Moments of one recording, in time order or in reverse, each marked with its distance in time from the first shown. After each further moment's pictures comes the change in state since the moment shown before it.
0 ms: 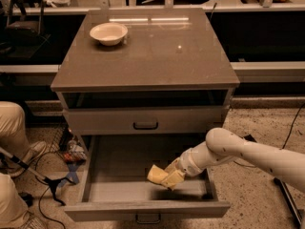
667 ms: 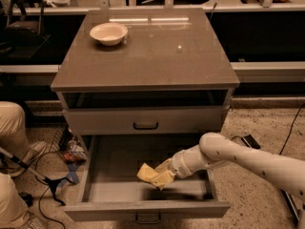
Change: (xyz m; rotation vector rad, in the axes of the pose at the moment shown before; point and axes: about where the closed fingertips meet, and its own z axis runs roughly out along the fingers) arm -0.028 0.008 0.031 -0.034 -0.115 0.035
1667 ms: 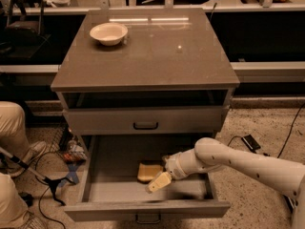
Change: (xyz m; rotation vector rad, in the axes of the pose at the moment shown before) arm 0.002 -0.015 0.024 0.065 -0.029 0.031
